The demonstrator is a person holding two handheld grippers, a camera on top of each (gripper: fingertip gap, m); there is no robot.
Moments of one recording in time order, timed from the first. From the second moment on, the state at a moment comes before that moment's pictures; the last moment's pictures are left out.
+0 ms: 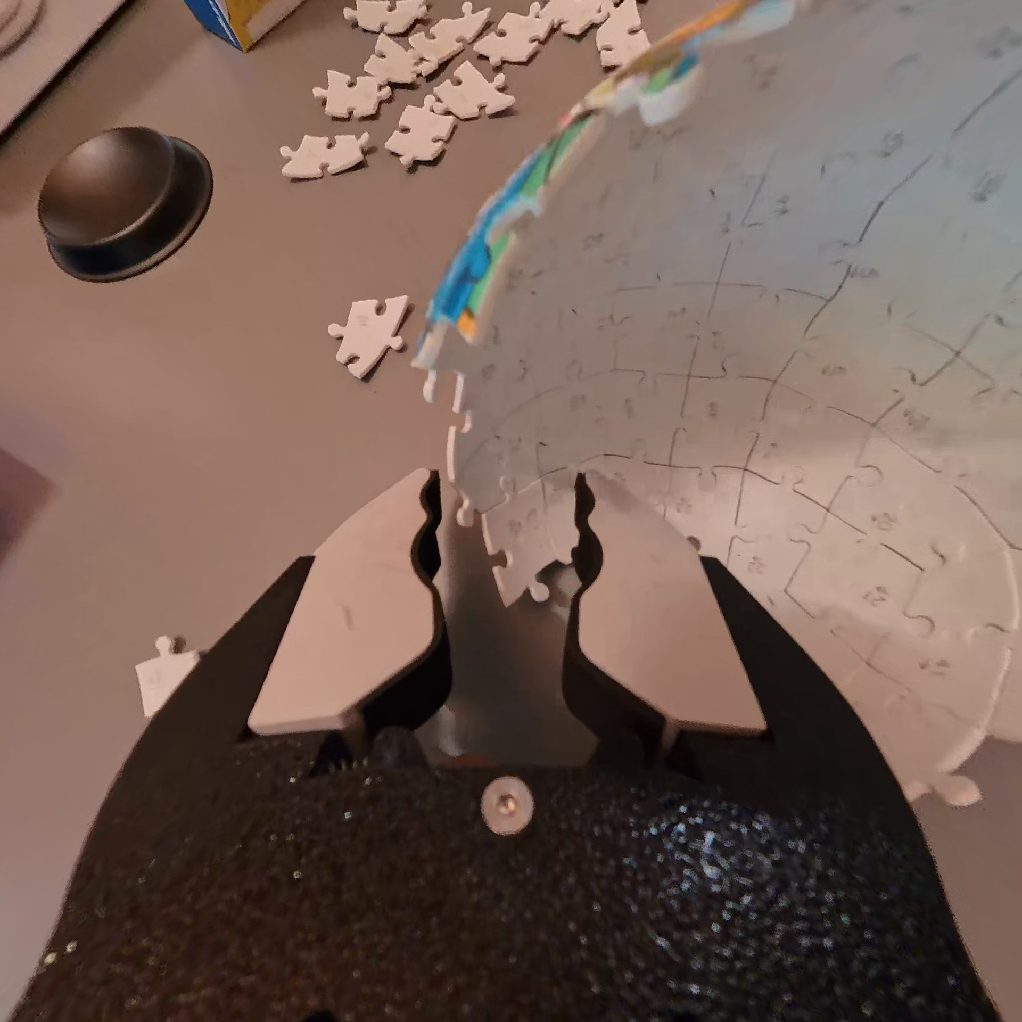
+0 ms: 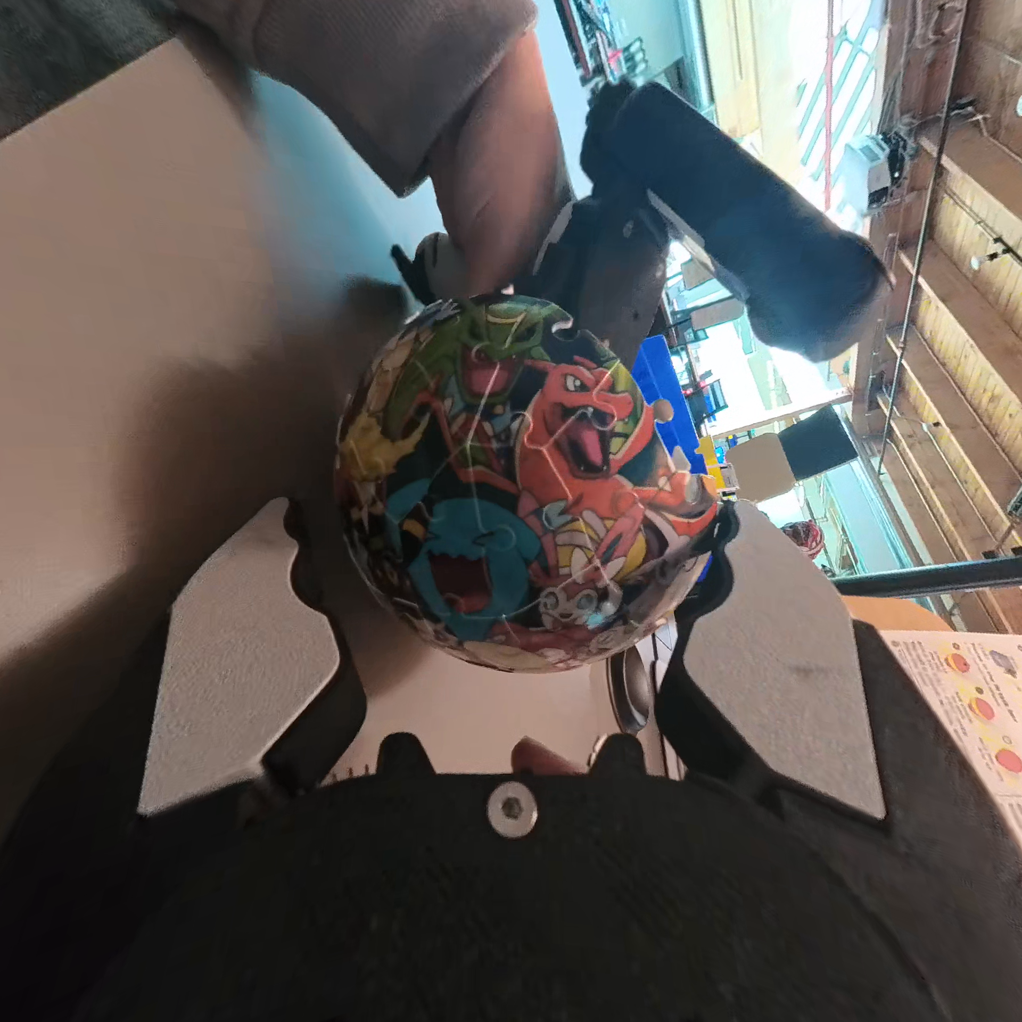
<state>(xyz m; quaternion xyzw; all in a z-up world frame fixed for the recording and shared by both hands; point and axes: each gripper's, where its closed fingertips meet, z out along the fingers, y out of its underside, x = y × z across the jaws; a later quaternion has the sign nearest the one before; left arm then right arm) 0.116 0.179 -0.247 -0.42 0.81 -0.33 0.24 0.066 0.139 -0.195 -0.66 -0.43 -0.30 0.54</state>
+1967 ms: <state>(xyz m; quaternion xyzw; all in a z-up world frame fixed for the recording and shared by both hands) 0.102 0.326 -0.253 -0.62 0.74 -0.17 0.20 0.058 0.146 -0.197 -0.64 -0.46 -0.37 0.49</state>
